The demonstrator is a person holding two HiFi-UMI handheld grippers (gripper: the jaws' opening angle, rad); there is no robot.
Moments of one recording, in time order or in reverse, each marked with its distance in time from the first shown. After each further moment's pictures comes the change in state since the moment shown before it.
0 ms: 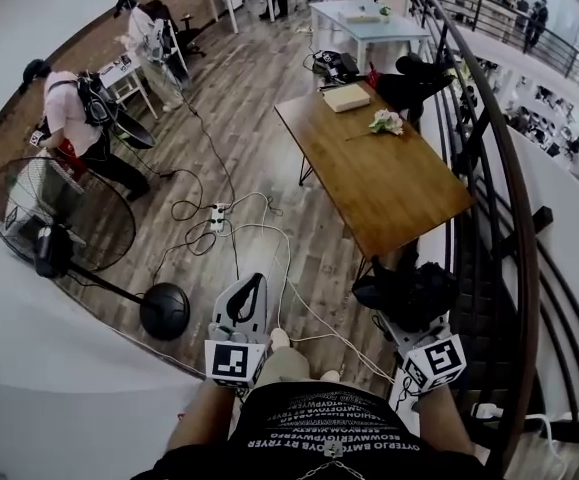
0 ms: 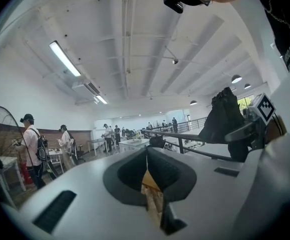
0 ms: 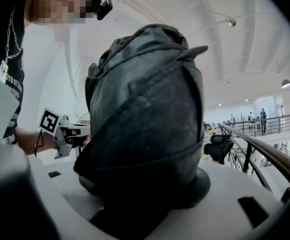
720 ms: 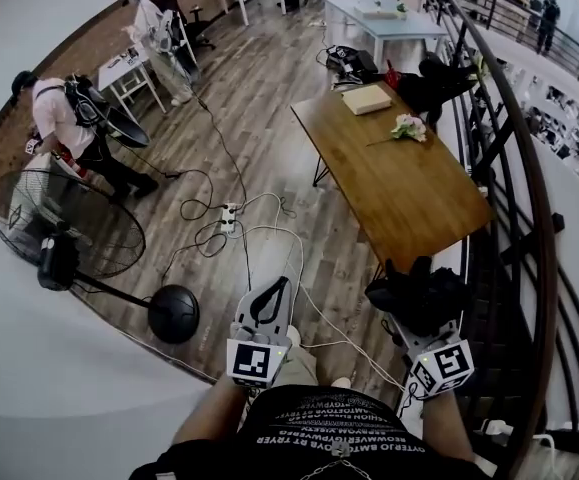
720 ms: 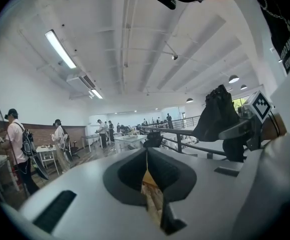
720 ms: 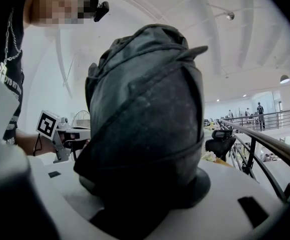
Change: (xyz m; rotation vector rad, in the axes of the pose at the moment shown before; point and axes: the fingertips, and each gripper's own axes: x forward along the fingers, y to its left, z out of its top) left arm 0.062 0.038 -0.031 -0.006 0.043 -0.070; right arm 0.080 -0.012 -0.008 0.038 0.029 -0.020
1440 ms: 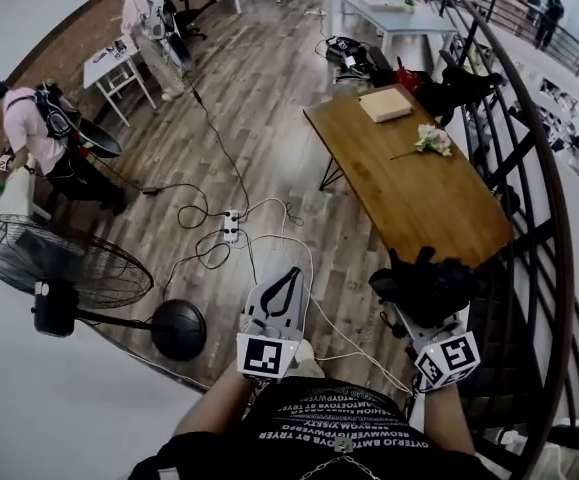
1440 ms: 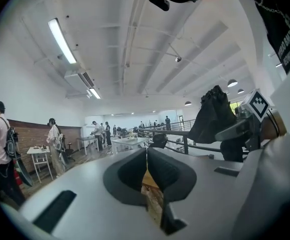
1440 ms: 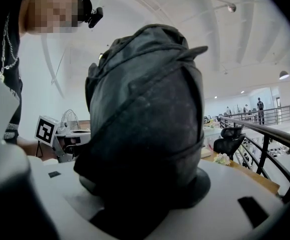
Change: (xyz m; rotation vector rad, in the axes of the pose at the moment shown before) left arm 0.094 0.146 -0.015 0.002 -0.038 -0.058; right arm 0.176 0.014 0.028 0.037 0.012 -0.031
